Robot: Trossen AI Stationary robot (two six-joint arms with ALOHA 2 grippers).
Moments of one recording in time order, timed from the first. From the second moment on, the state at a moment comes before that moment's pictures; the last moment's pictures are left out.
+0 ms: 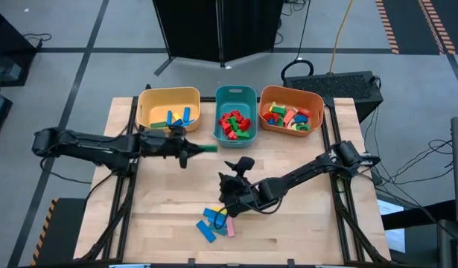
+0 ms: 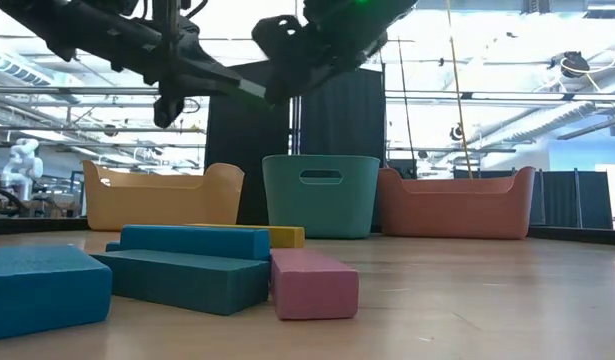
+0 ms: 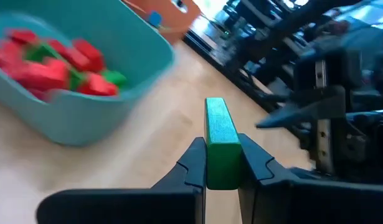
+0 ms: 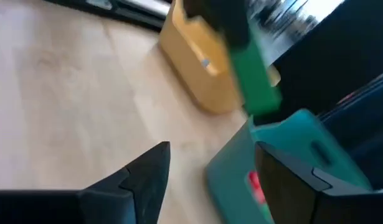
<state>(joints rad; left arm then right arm) 0.05 0.98 0.48 0.19 -0.05 -0.65 0.37 2.00 1.45 -0.26 1.08 0.17</state>
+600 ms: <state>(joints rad) 0.46 0.80 0.48 -0.18 -0.32 -0.42 0.30 1.99 1.34 -0.43 0.80 0.50</state>
